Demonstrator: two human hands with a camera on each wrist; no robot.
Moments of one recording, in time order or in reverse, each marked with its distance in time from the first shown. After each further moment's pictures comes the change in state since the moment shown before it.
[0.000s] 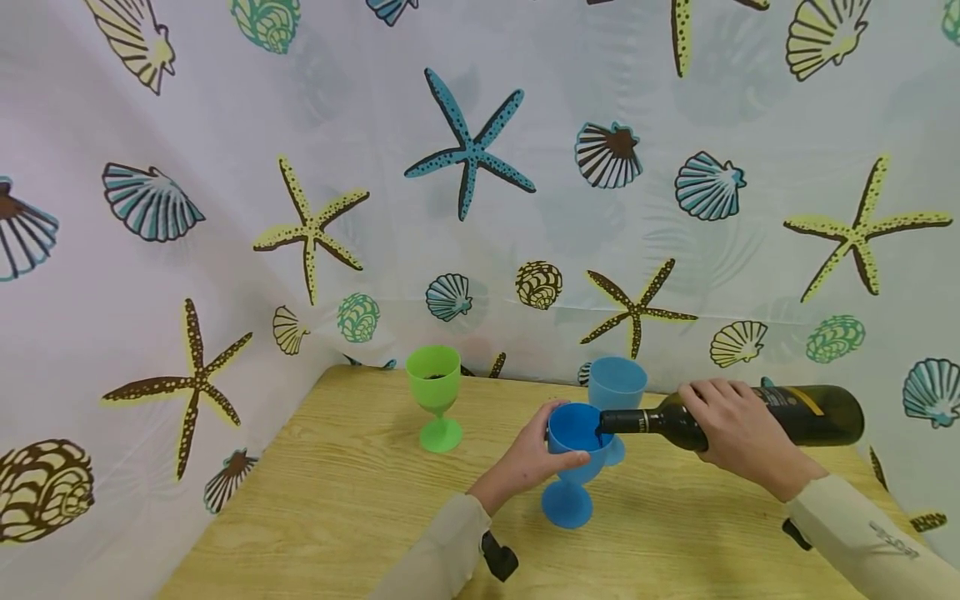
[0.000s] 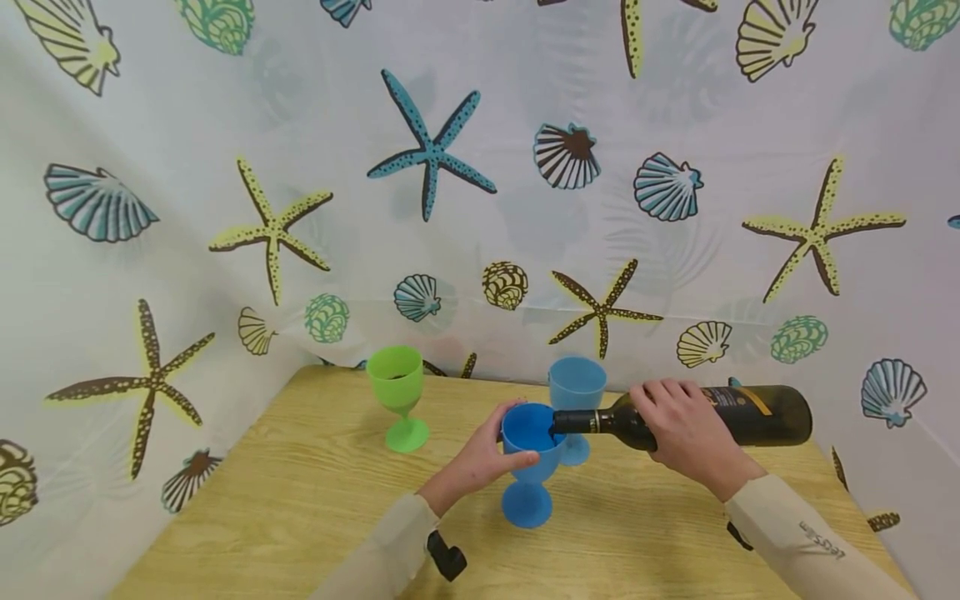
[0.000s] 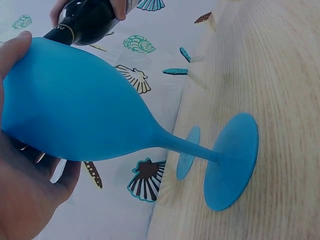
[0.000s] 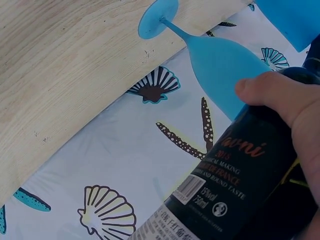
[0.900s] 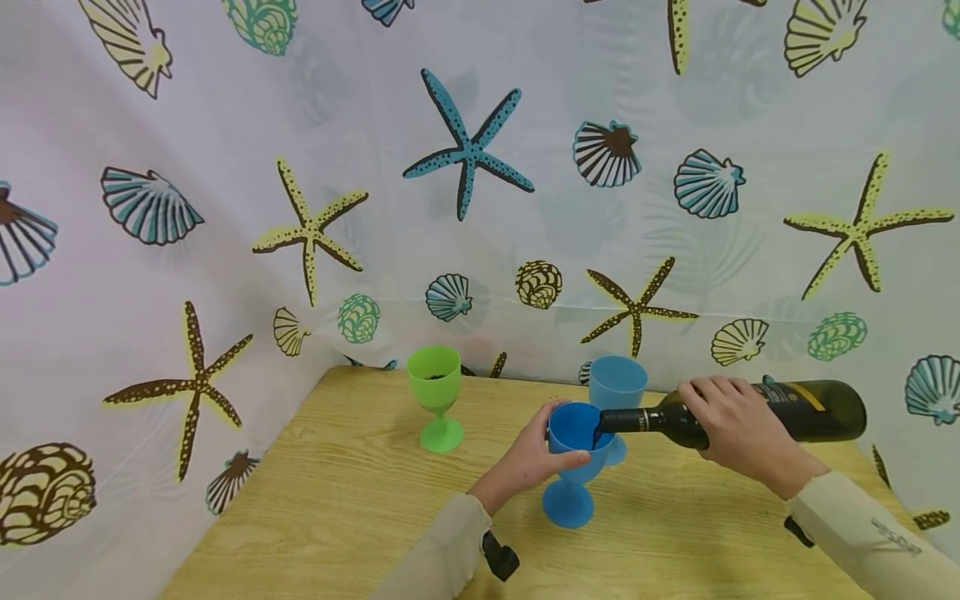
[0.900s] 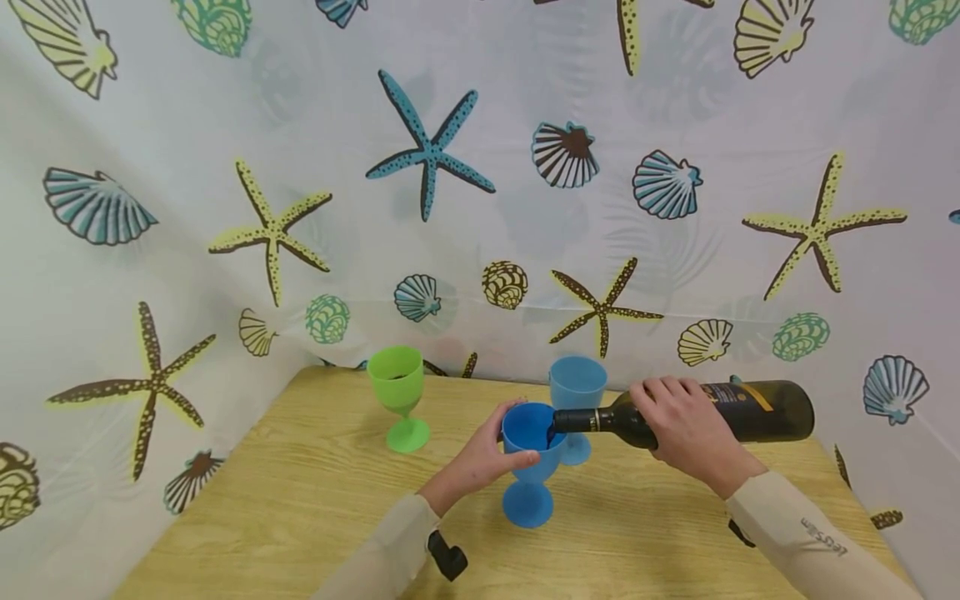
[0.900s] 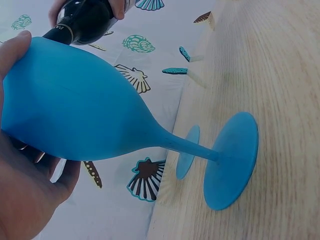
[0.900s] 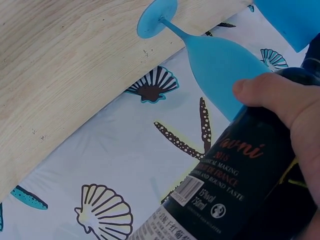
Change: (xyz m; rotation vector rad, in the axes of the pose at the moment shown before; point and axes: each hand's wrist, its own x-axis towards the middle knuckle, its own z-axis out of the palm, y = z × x) left_hand -0.001 0.001 0.000 -0.006 -0.003 0.009; right_hand 0.001 0.001 -0.001 -0.013 0.024 -0.021
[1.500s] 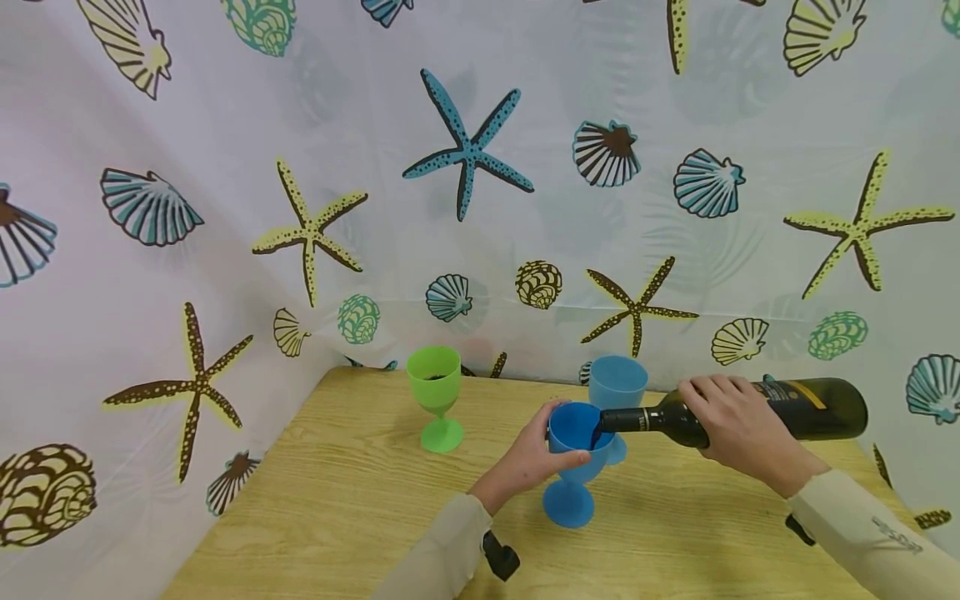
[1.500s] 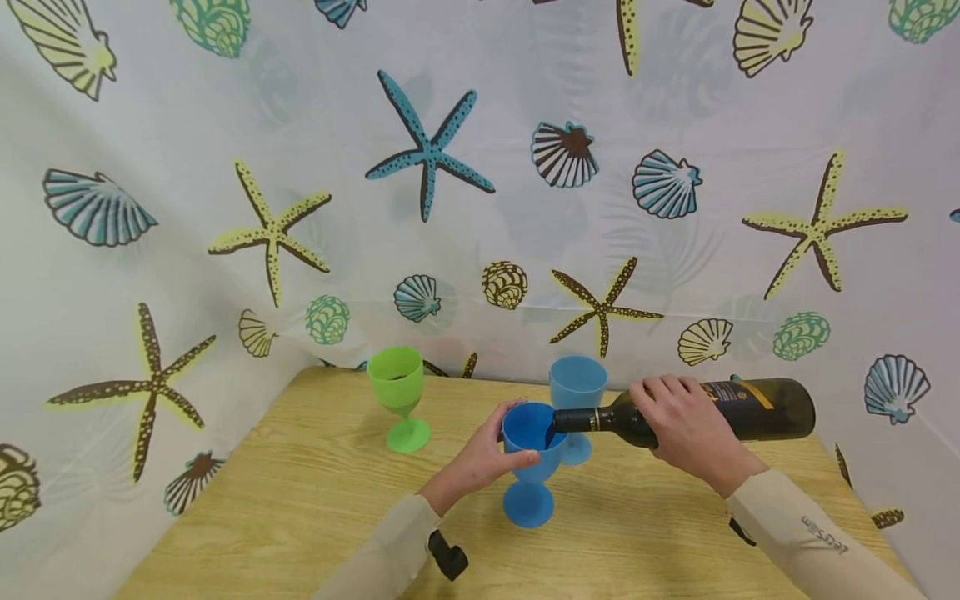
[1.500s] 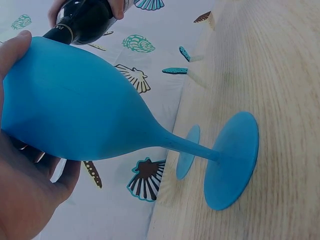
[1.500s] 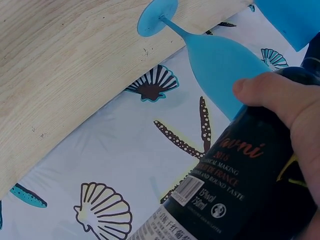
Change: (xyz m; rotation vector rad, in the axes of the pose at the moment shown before) left_hand 0.001 -0.001 0.000 -0.002 -0.007 0.023; right_hand 0.000 0.000 -0.001 -0.002 0.005 -0.004
